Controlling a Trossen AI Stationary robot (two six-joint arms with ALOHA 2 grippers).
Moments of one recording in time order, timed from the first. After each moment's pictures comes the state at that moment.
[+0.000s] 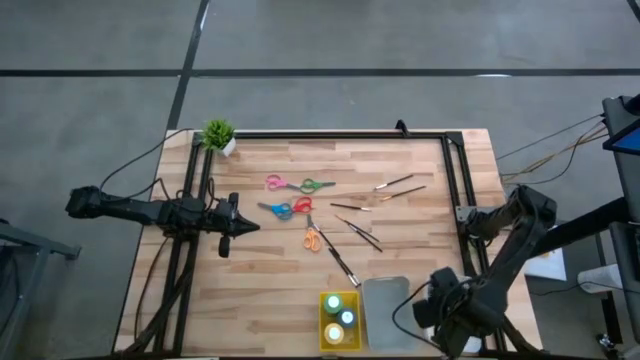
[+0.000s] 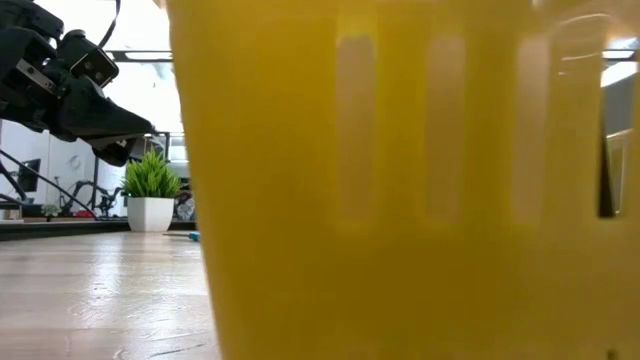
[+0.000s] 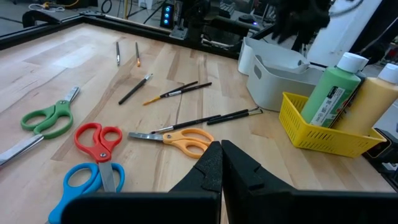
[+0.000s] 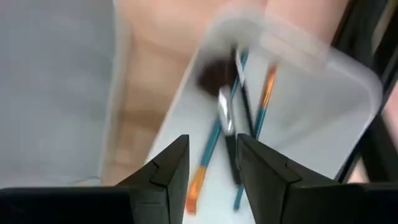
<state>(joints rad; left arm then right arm) -0.12 0.27 0.00 0.02 -0.06 -0.26 0.98 1.69 1.38 -1.39 0.04 2.26</state>
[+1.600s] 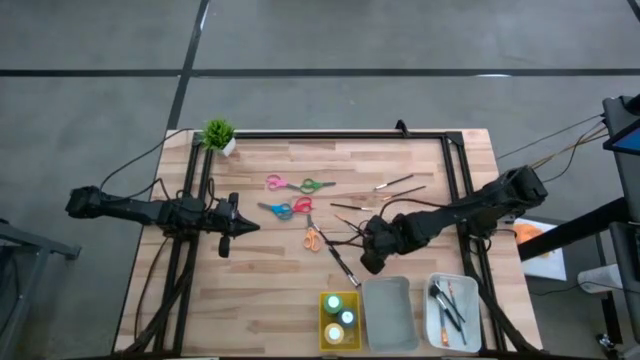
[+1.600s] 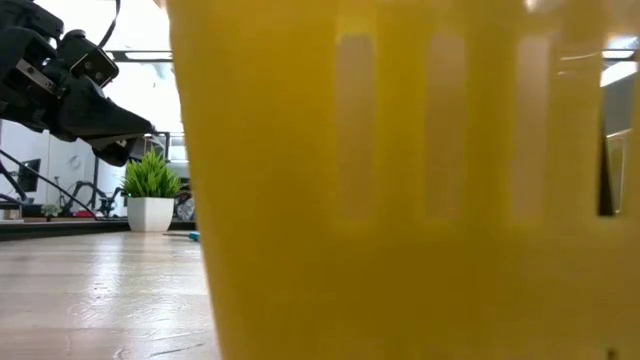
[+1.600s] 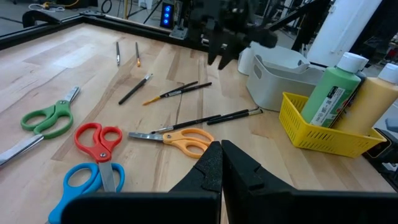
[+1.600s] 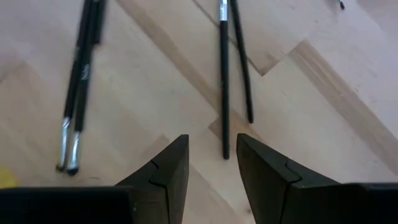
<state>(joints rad) -0.12 0.27 0.00 0.02 -0.06 -0.26 0.29 1.61 1.00 -0.73 0.20 1.06</state>
